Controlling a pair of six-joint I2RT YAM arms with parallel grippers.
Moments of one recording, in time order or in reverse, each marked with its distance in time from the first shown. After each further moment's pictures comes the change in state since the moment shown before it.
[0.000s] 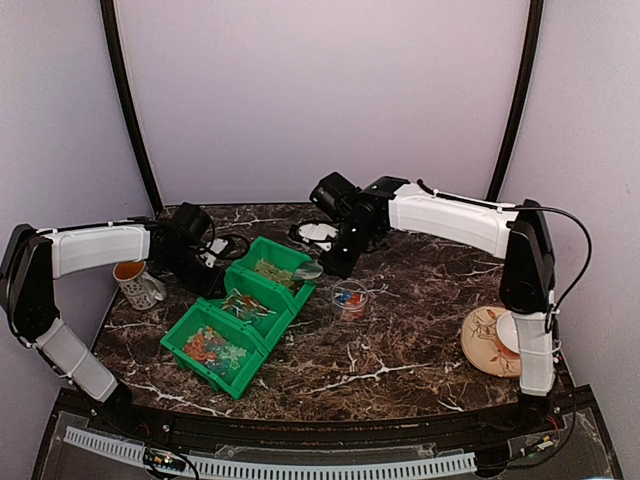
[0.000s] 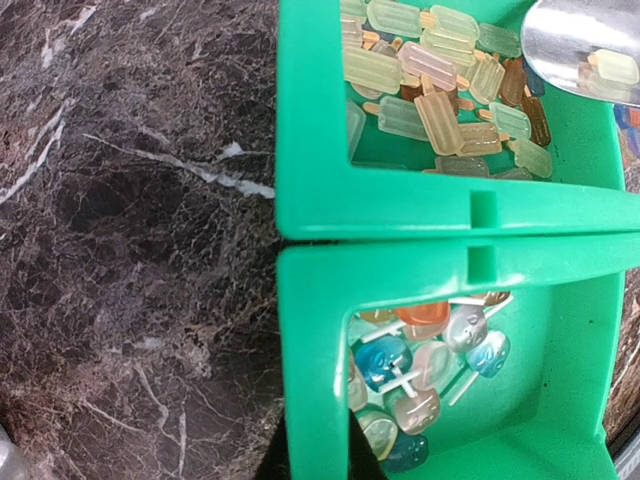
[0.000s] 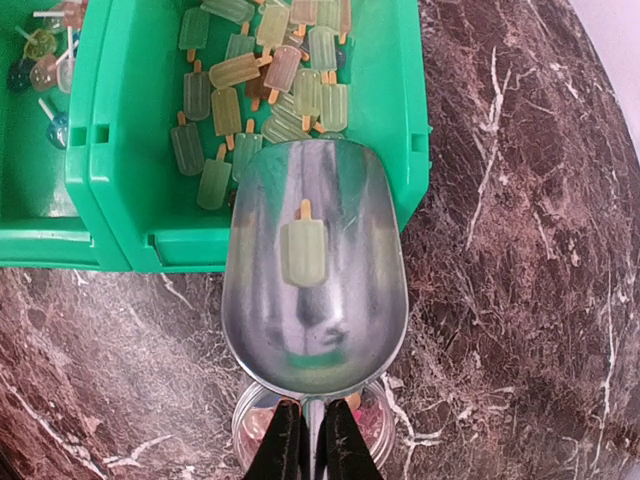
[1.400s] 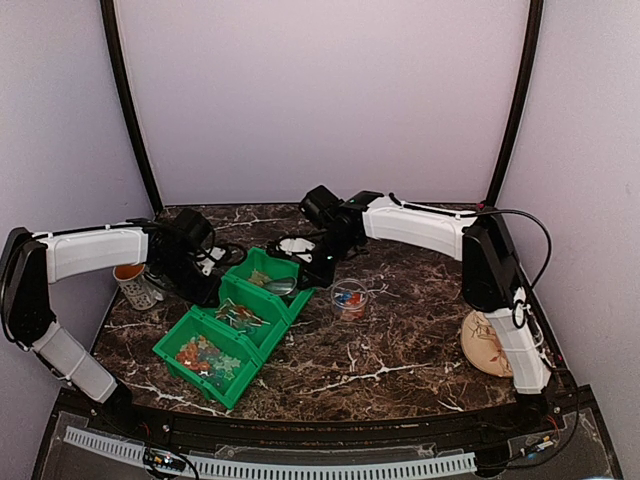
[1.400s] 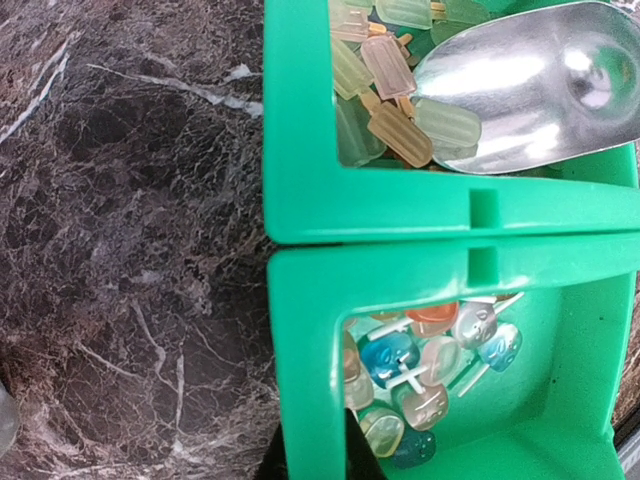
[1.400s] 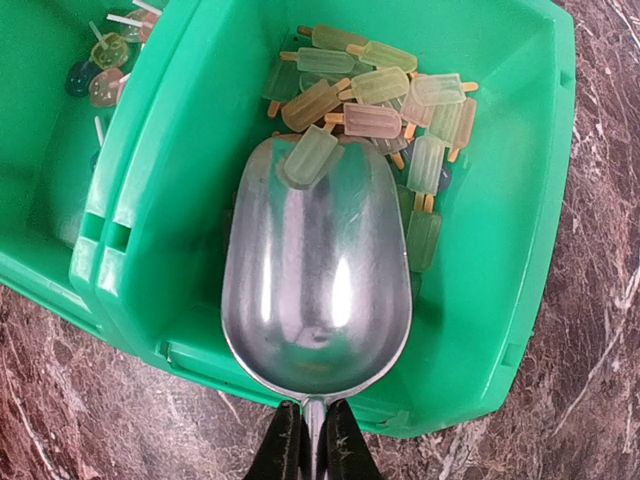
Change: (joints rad) left arm -0.037 -0.029 -0.017 -0.093 -0.053 0.003; right arm -0.025 0.233 0.148 0.080 -0.360 -0.232
